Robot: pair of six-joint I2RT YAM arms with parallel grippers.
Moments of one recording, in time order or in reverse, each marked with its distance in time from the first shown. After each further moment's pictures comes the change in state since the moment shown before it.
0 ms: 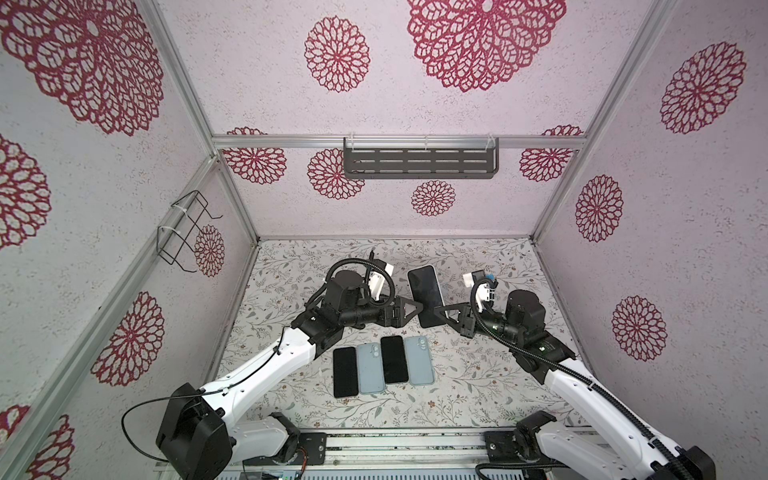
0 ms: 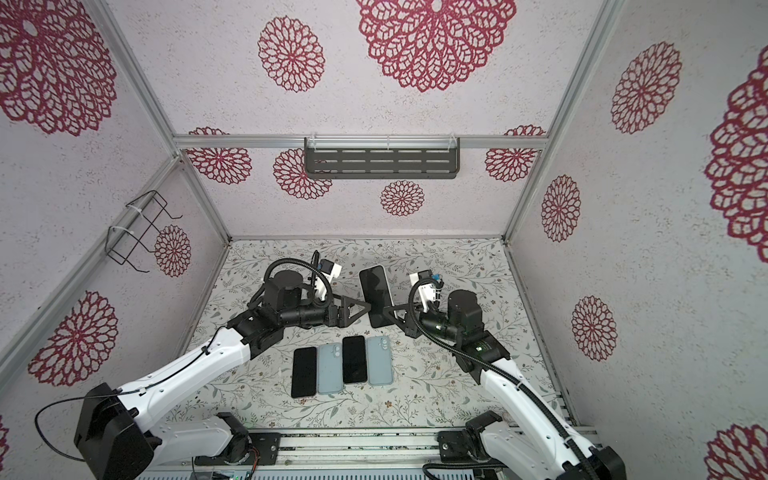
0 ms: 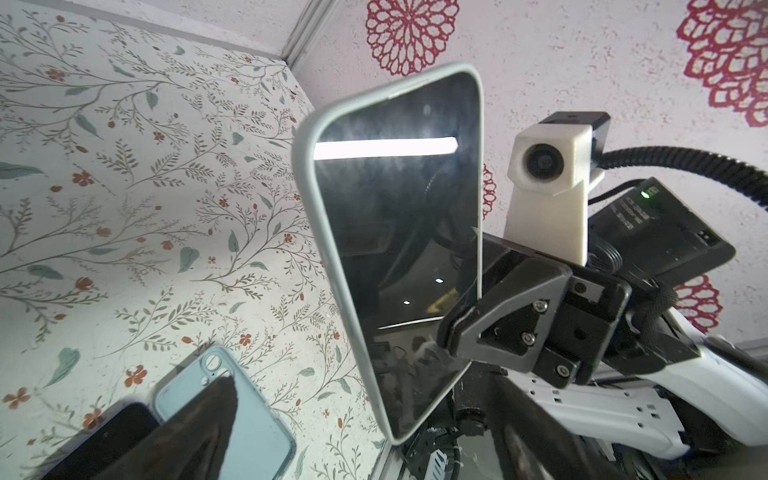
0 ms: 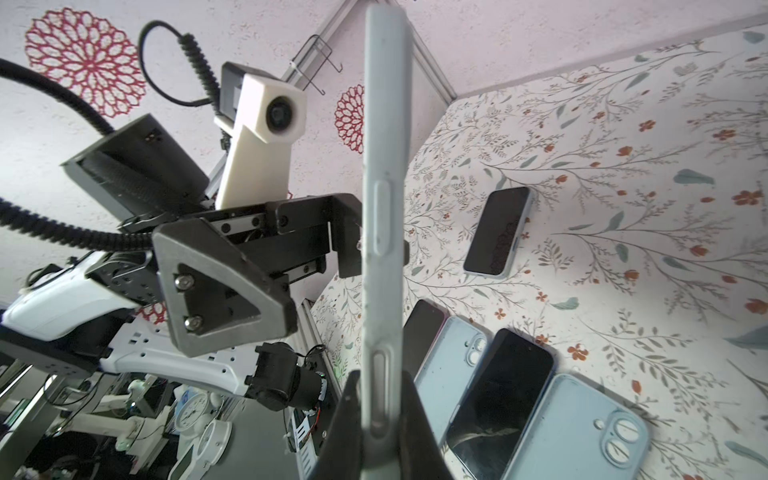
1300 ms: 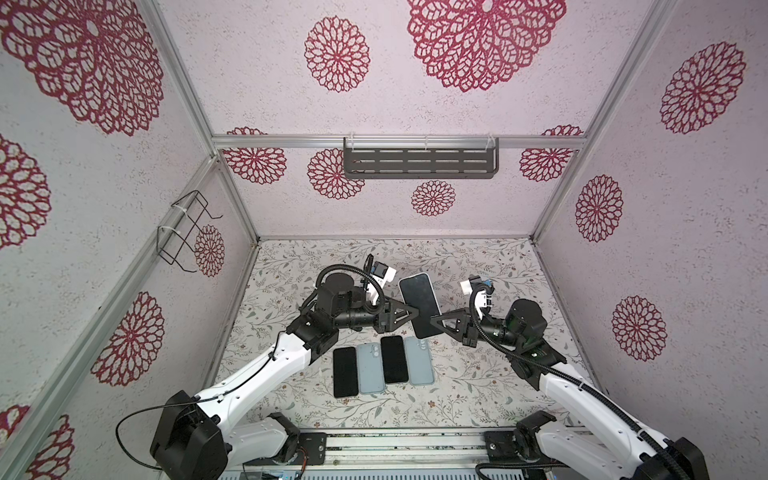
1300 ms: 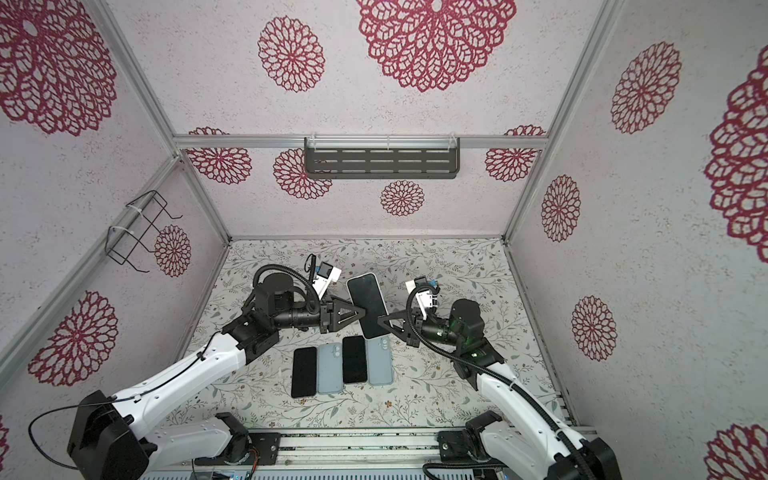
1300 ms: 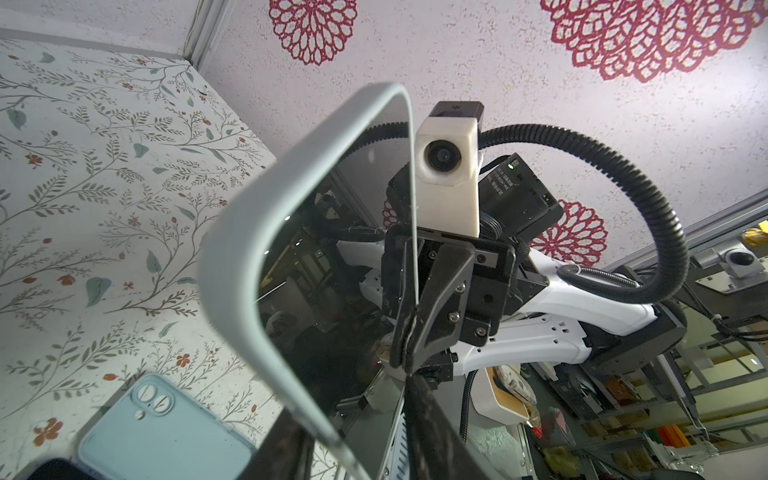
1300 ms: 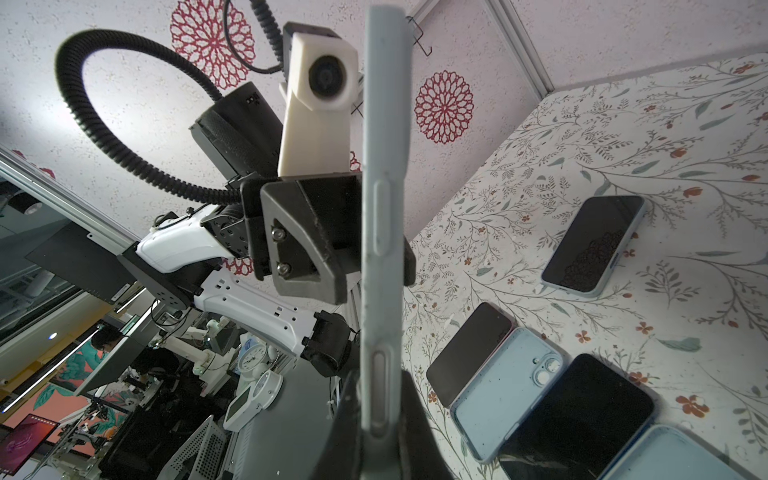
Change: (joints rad) left arm 0.023 -0.050 -0.061 0.133 0.206 0.016; right arm 0.000 0.010 -0.121 0.339 -0.191 0.114
